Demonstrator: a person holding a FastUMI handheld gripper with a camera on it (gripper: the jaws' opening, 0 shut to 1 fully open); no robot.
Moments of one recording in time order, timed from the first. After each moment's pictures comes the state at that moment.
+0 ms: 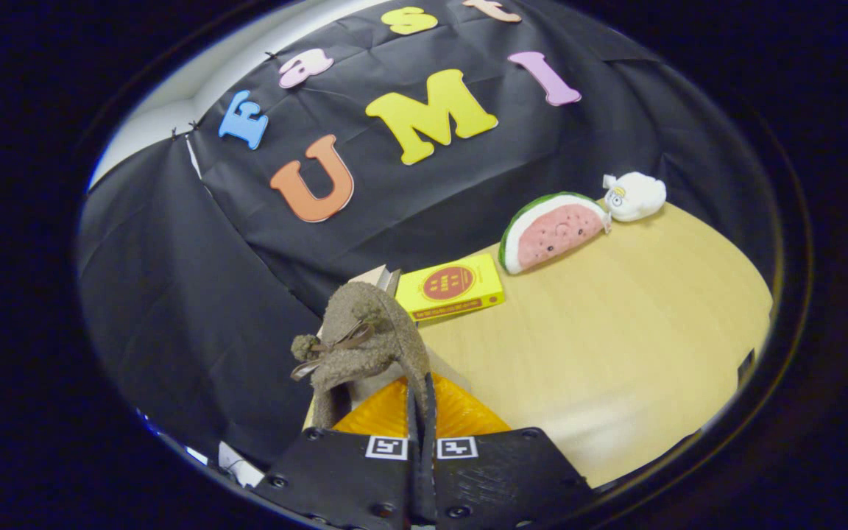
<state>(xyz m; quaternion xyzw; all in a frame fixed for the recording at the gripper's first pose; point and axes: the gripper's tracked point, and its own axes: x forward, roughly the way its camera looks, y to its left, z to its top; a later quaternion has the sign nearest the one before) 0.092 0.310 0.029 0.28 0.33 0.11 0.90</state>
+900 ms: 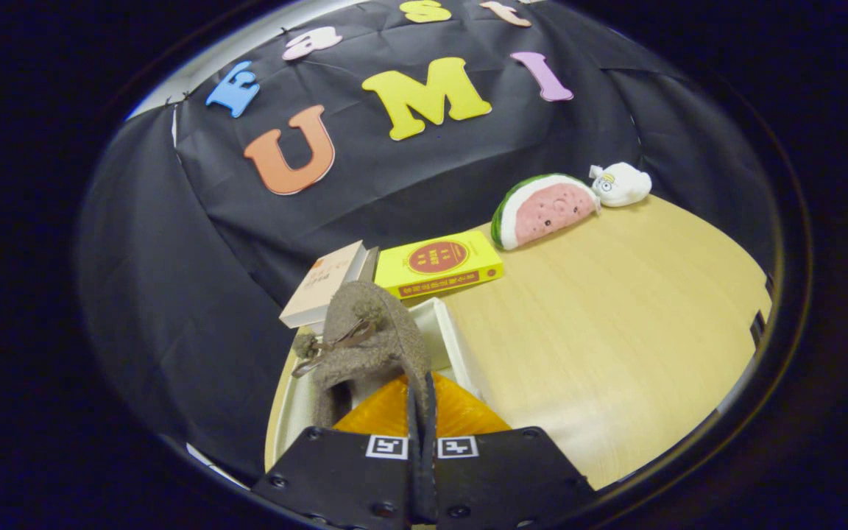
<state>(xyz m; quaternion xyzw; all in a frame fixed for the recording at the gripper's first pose) 0.109 0.382 -0.045 0.23 0.33 0.03 0.91</state>
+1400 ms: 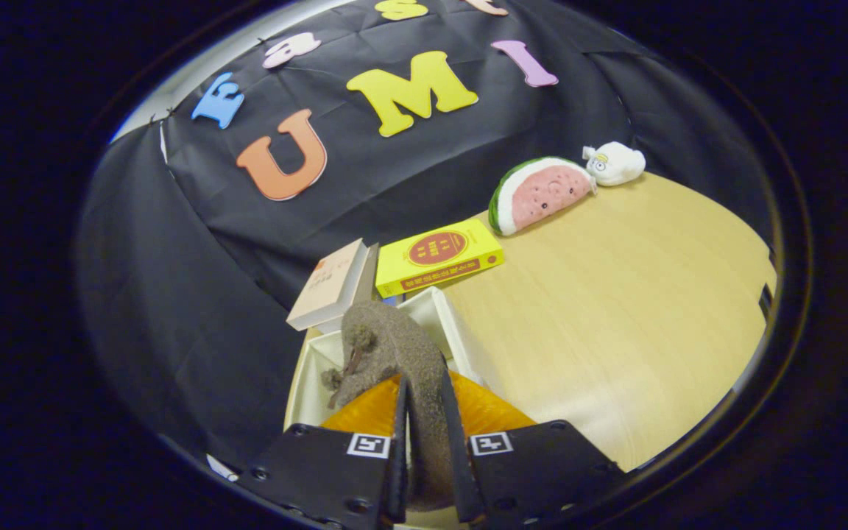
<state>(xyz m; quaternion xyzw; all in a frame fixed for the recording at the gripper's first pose) 0.102 0.382 -0.044 0.28 0.34 0.05 0.90</state>
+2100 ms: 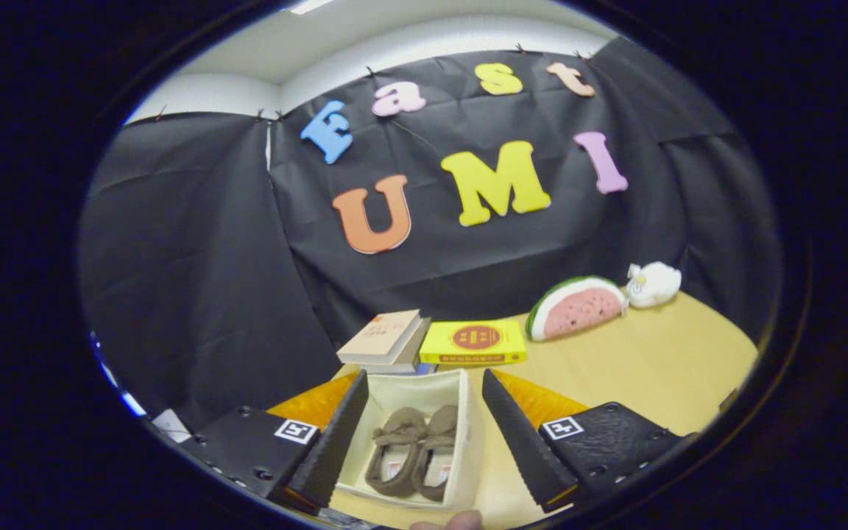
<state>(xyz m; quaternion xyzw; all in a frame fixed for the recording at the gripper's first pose) 0.043 0.323 0.090 0.14 0.13 0.14 0.97</state>
